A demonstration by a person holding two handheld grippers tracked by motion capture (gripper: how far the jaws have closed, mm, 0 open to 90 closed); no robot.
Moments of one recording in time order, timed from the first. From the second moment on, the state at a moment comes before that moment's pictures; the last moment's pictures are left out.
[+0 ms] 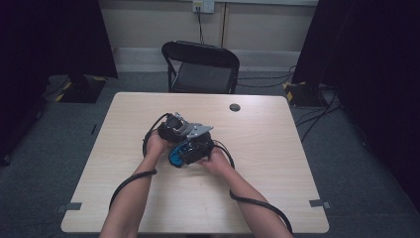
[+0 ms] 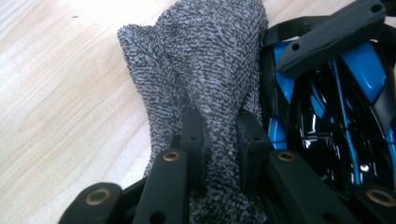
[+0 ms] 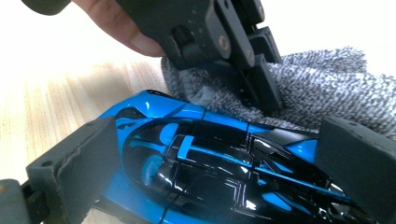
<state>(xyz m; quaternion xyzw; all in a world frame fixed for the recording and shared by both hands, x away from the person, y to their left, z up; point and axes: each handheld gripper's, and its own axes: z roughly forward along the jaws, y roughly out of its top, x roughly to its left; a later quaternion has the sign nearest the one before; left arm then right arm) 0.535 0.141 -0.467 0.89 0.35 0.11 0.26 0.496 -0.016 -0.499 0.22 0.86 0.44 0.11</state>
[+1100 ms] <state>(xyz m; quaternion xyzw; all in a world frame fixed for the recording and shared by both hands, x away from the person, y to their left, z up) 0.517 0.167 -0.462 0.90 0.35 0.09 0.26 0.494 -0.014 -0.499 0.22 0.87 0.44 0.11</state>
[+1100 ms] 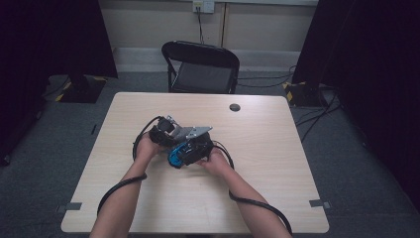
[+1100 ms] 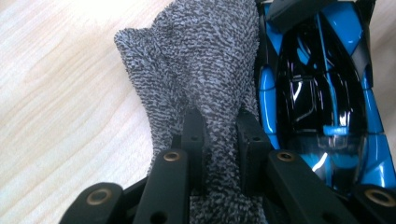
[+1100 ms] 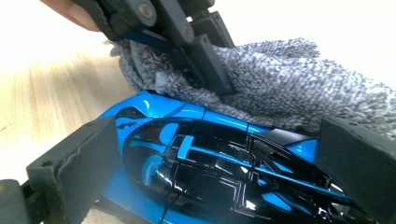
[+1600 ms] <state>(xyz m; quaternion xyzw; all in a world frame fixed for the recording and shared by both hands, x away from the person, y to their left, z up) 0.506 0.179 -0.461 0.89 0.36 0.09 0.26 0.493 -0.013 -0.499 0.22 0.87 0.44 0.11</state>
